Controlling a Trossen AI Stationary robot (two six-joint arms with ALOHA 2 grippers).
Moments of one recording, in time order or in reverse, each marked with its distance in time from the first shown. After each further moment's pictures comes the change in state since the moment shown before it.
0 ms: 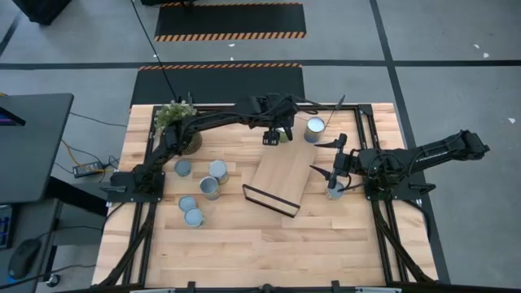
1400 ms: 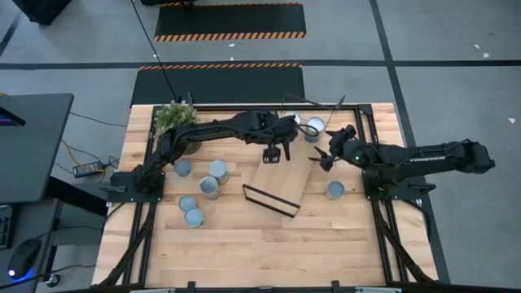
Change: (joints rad) left arm -0.147 -0.078 0.000 -0.169 -0.010 -0.300; right arm -0.299 0.102 0.000 -0.189 0.086 0.386
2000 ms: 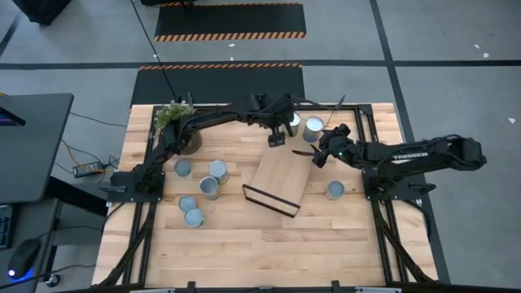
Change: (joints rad) left arm 0.158 0.054 -0.003 0.163 0.187 -0.003; right arm -0.113 0.262 0.000 0.143 -0.010 -0.056
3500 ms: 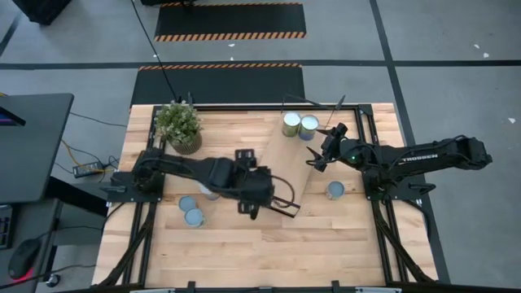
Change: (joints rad) left arm -0.593 -0.234 0.001 -0.500 -0.327 -0.453; right arm 0.135 -0.153 0.000 0.100 -0.014 -0.209
